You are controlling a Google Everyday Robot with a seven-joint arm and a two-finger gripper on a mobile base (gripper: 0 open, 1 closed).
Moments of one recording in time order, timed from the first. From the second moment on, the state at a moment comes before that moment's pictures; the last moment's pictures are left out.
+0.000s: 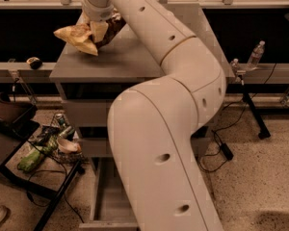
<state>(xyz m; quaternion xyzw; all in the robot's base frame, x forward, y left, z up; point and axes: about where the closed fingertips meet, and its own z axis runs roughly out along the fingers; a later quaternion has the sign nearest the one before) 0.815 0.162 0.917 -0.85 0.42 -0.13 0.28</state>
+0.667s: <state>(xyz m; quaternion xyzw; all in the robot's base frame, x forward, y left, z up) 0.742 0.069 1.001 -0.80 0.48 -0.15 0.31</state>
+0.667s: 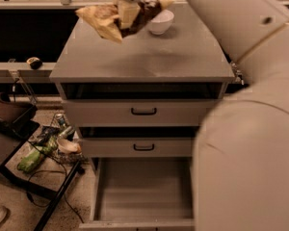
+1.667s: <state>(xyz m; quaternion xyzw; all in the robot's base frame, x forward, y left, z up) 0.520 0.051 1.065 -0.68 0.54 -0.03 0.49</state>
